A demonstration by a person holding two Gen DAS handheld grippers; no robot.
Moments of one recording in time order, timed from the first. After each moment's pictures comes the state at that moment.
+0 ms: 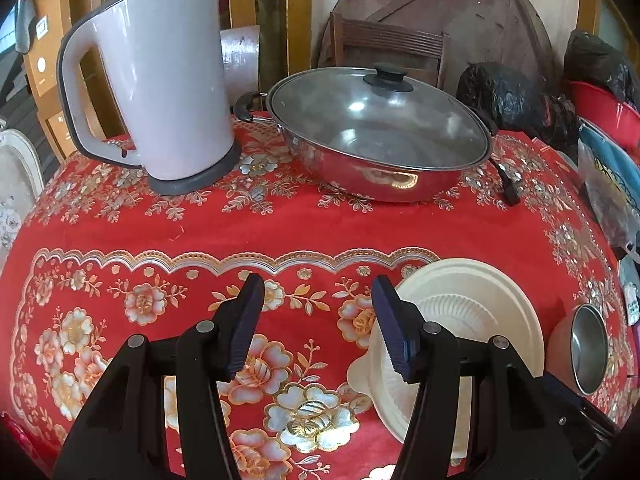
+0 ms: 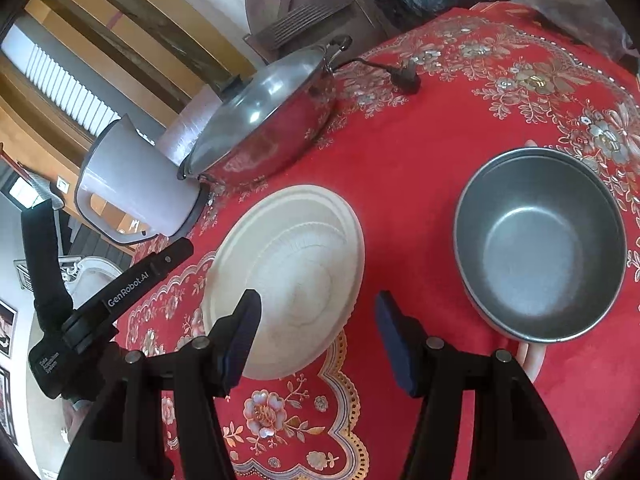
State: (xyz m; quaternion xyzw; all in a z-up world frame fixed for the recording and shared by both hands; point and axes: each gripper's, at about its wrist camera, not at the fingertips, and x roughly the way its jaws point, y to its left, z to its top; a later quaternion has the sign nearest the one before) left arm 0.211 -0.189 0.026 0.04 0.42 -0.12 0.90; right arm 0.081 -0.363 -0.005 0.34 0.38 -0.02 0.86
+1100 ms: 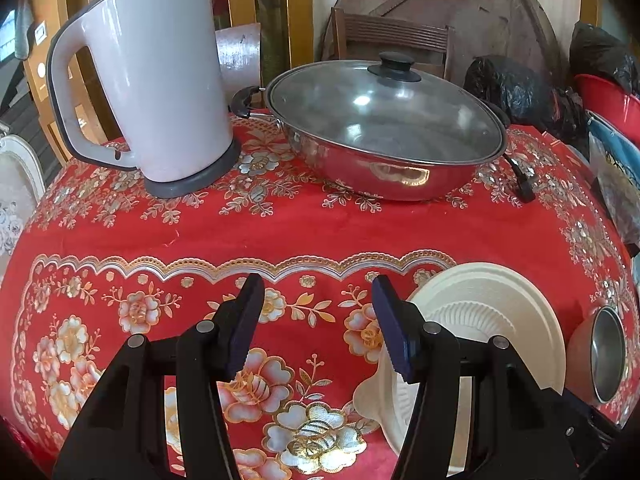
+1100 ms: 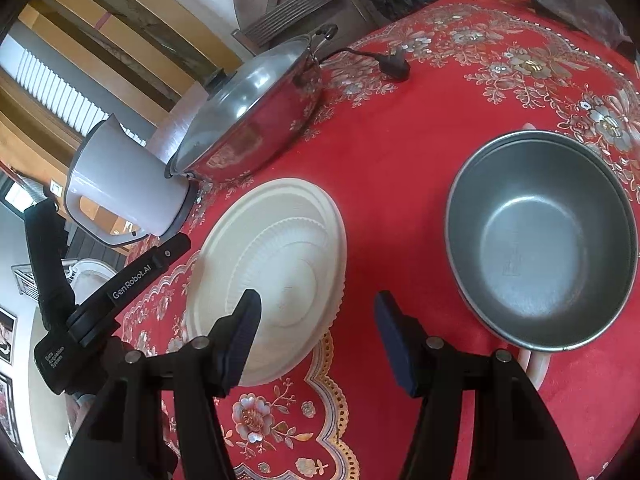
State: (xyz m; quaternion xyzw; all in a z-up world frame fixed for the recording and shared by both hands) left arm 0.224 -0.198 0.010 0.05 0.42 -0.11 0.90; right arm 0.087 -0.368 -0.017 0.35 0.39 -0.03 0.85
